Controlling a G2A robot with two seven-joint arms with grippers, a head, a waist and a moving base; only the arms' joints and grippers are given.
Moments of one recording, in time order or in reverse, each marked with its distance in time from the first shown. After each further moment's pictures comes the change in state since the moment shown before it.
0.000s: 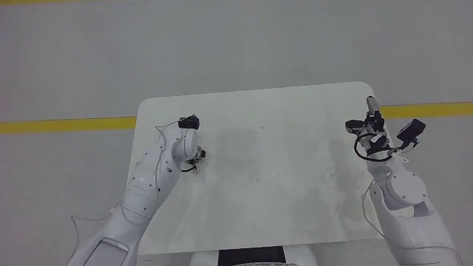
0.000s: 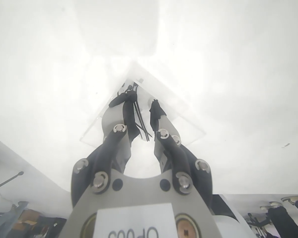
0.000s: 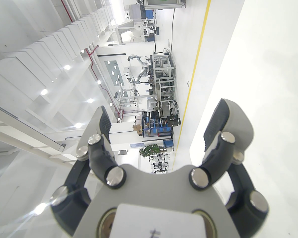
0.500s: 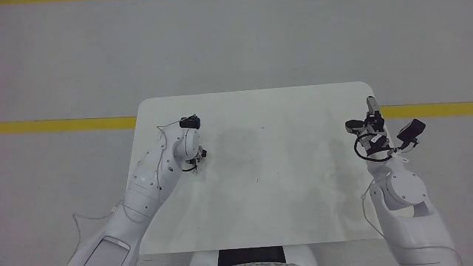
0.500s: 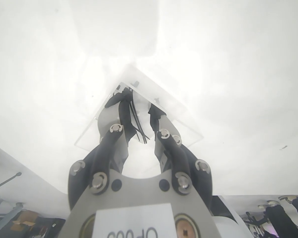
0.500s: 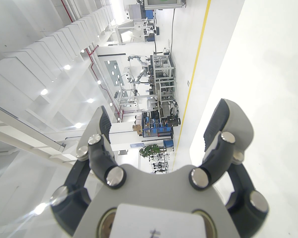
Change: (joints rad) left arm -0.009 -0.007 0.006 0.028 -0.013 -0.001 0.020; right arm 0.000 0.000 0.000 0.000 0.000 0.000 0.000
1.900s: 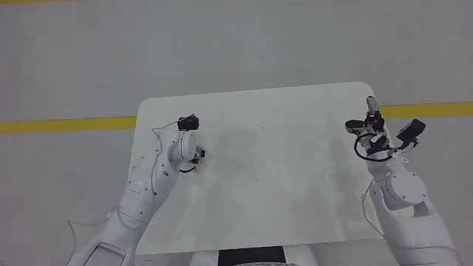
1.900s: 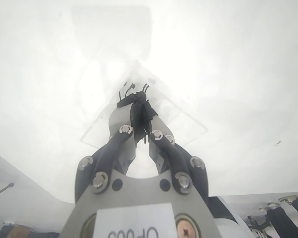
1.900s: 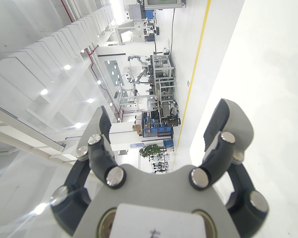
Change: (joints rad) left arm 0.054 0.031 -0.026 -0.097 -0.016 -0.003 0.029; right arm 0.000 0.000 0.000 0.000 0.000 0.000 0.000
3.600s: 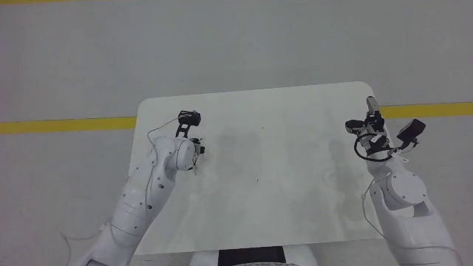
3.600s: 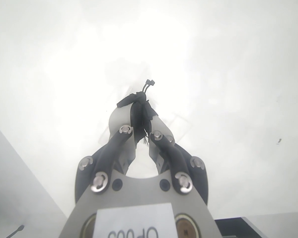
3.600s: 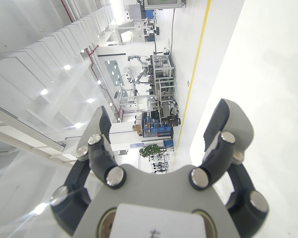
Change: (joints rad) left arm 0.080 0.035 -0.021 -0.130 0.060 -0.106 0.146; right arm 0.000 0.000 0.000 0.000 0.000 0.000 0.000
